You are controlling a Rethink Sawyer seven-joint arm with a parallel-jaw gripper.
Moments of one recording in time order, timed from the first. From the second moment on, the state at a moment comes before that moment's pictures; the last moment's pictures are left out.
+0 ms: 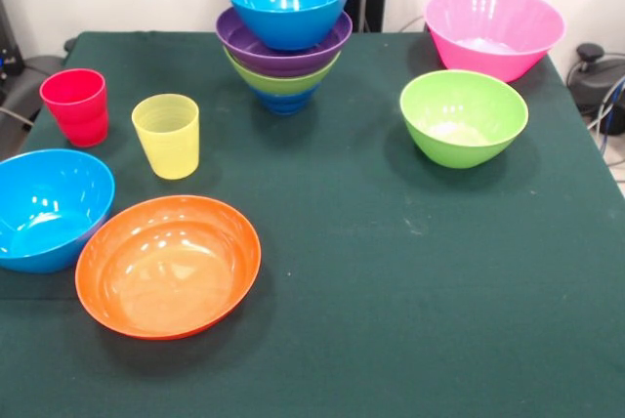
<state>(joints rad) -1.43 -0.71 0.82 2.37 -0.69 0.27 2.17</state>
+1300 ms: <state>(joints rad) -1.42 -0.71 0.82 2.37 -0.69 0.27 2.17</state>
